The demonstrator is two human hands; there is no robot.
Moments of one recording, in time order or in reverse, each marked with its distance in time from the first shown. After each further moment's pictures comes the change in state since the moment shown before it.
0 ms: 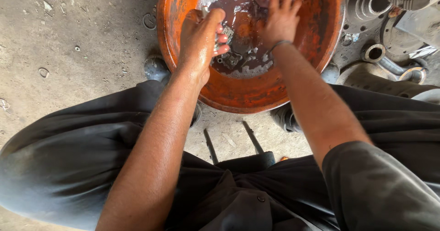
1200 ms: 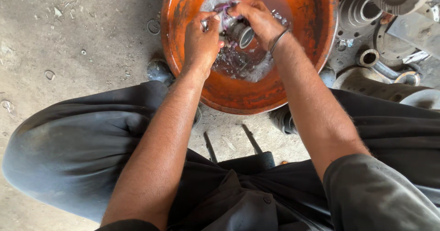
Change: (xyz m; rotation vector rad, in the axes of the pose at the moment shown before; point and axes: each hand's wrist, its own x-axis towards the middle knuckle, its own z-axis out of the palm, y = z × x) left_hand 0.030 -0.040 -0.002 0.136 0.082 0.252; right_hand 0.003 -0.056 -0.119 1.574 -0.631 0.402
